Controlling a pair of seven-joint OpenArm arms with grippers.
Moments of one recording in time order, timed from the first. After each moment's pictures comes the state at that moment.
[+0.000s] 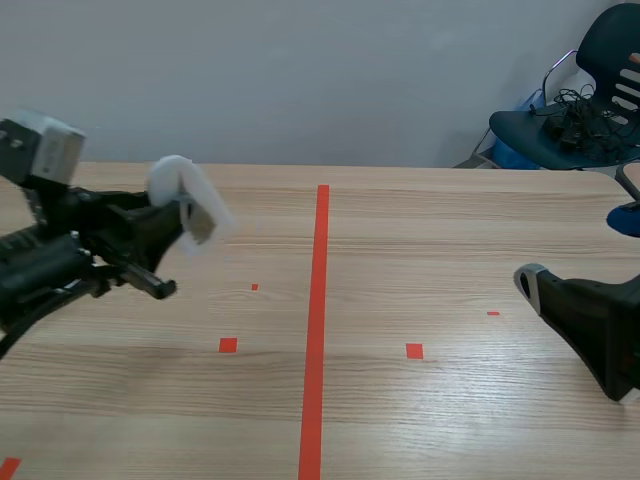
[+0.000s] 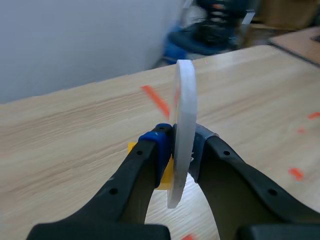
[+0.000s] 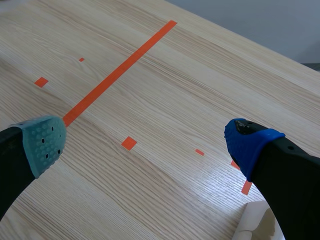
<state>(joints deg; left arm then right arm) 14.4 -24.0 0.8 92.4 -20.9 -27.0 -6.7 -39.3 26.7 23.8 118.4 26.9 37.8 -12.6</state>
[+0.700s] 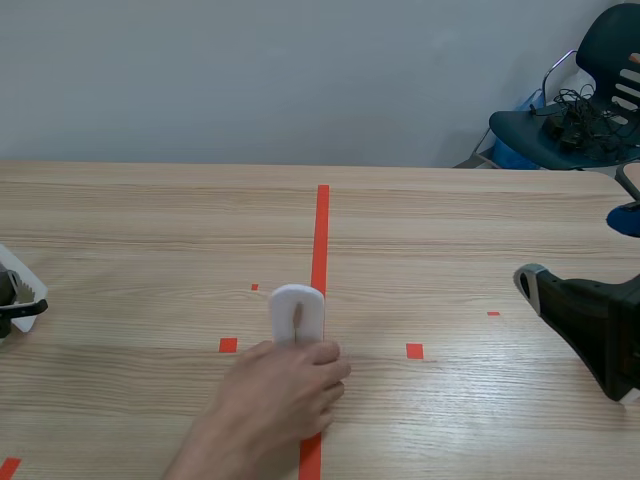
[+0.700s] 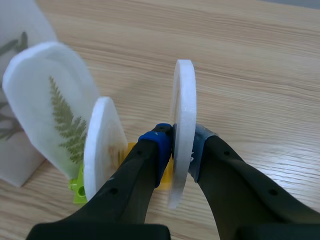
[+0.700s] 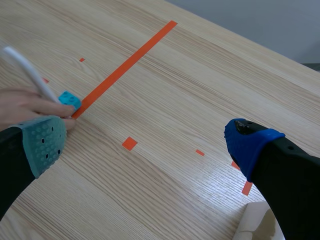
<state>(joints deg) 5.8 -26.9 -5.4 58.3 -28.7 -11.5 -13.2 -39.3 26.7 23.8 118.4 26.9 37.8 -12.6</state>
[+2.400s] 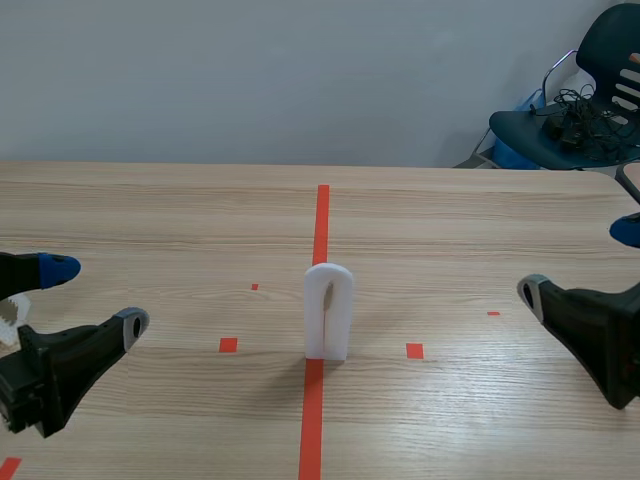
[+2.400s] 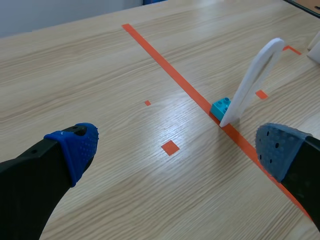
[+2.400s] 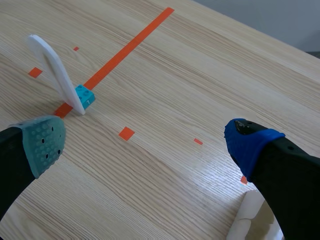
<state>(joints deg) 32.0 -29.7 -10.8 100.3 -24.0 -40.5 -3.1 -39.3 26.7 23.8 117.1 26.7 37.6 -14.1</state>
